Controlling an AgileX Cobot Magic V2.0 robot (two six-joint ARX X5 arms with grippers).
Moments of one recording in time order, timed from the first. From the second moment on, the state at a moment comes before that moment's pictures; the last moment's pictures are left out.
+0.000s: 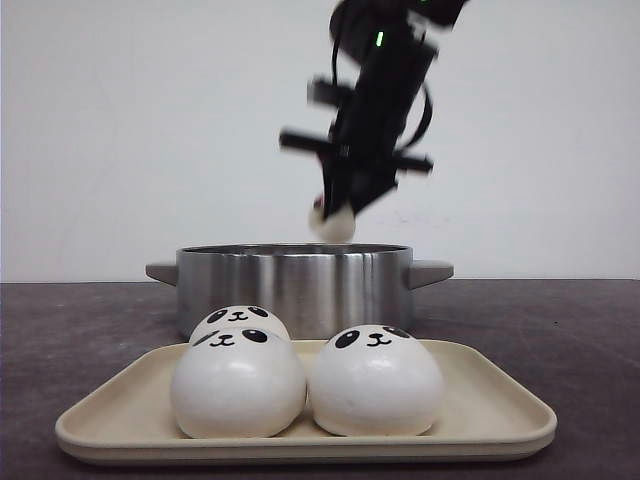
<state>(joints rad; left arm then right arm) -0.35 0.56 0.85 -0.57 0.26 -0.10 0.53 2.07 1.75 -0.55 -0.03 0.21</state>
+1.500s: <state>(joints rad) -0.51 1.09 0.85 -0.54 0.26 -0.36 0.71 1.70 2.27 -1.05 0.17 0.14</state>
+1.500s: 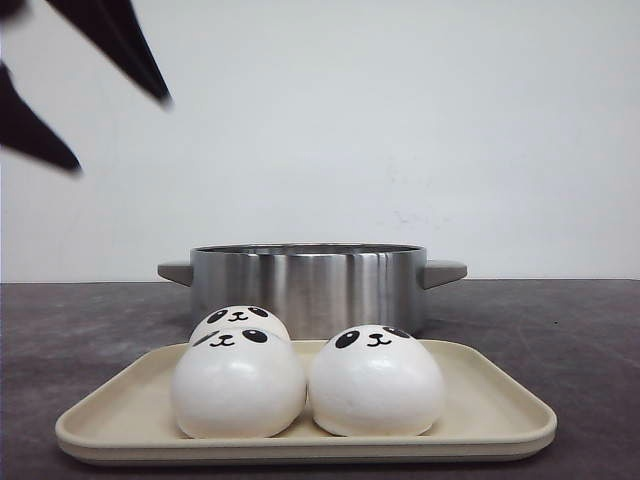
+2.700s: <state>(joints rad) -0.66 1.67 1.03 -0.46 0.15 -0.44 0.89 1.26 2.27 -1.34 0.50 0.18</state>
